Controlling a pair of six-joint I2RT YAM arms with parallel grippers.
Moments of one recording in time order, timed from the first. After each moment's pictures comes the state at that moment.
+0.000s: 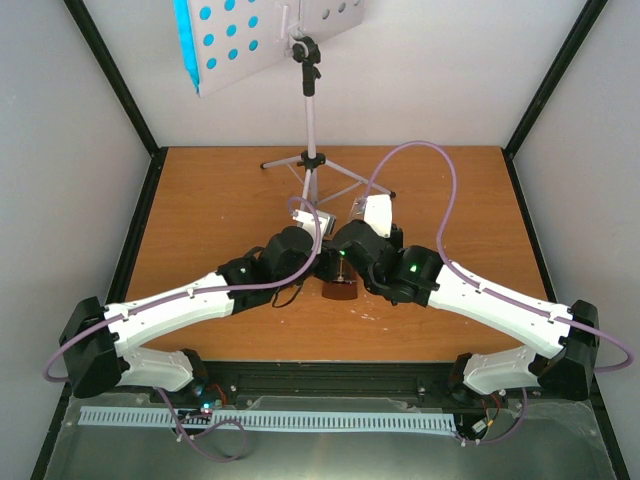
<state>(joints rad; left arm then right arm) -1.00 1.27 0.94 -0.11 -0.15 -0.50 1.05 1.29 1.20 -0.67 0.90 0.55</state>
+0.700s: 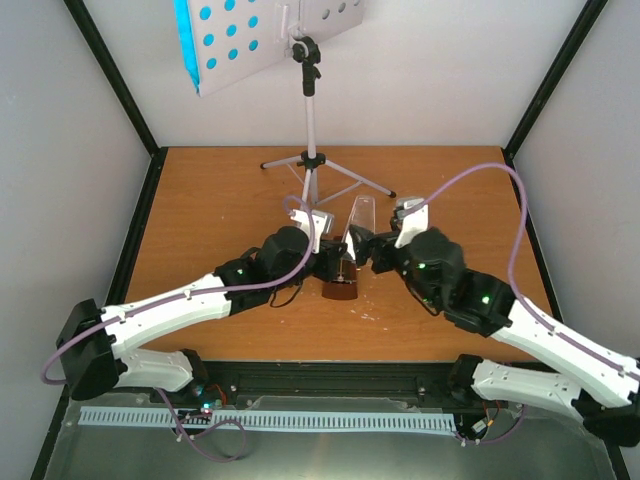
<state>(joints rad) -0.99 1.26 0.93 -0.08 -0.12 -0.54 1.01 0.91 1.00 -0.40 0.48 0.45</state>
